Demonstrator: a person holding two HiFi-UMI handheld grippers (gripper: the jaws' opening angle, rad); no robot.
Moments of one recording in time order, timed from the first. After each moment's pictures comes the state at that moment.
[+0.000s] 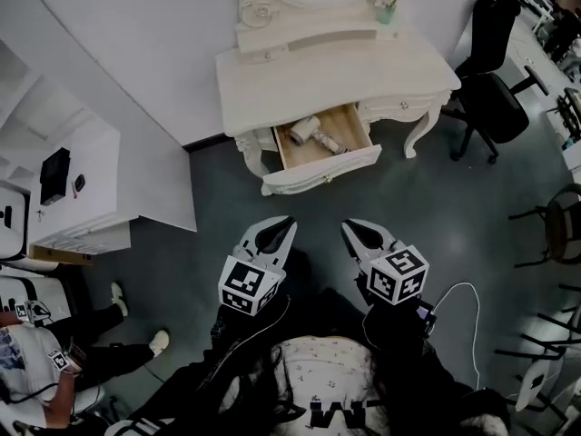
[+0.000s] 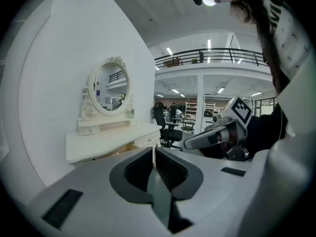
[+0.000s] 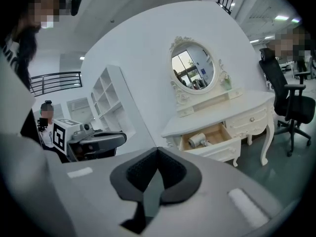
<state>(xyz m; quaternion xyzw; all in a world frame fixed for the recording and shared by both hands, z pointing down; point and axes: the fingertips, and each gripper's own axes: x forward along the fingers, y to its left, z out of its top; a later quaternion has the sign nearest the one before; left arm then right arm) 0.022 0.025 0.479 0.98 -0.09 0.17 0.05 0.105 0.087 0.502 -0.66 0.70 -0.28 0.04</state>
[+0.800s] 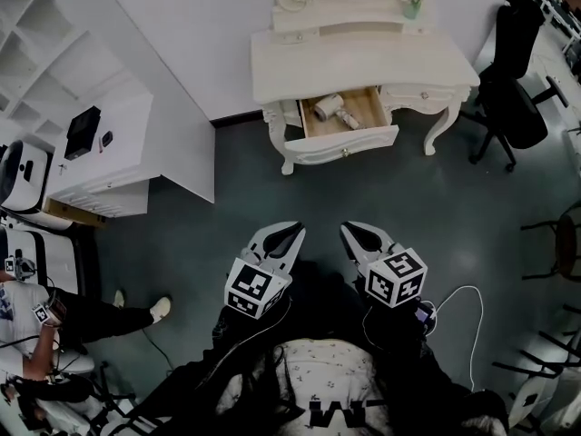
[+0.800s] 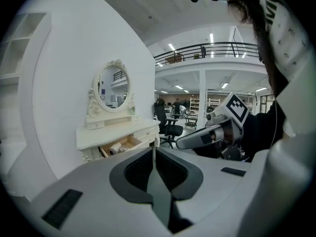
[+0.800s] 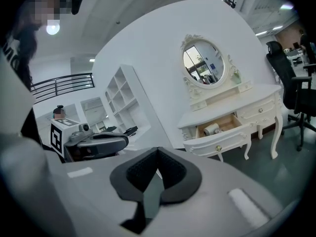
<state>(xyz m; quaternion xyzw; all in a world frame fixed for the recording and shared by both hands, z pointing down) -0.051 0.121 0.478 0.97 -0.12 0.20 0.04 0.025 0.156 0.501 -0.61 0.74 -0.28 0.04</state>
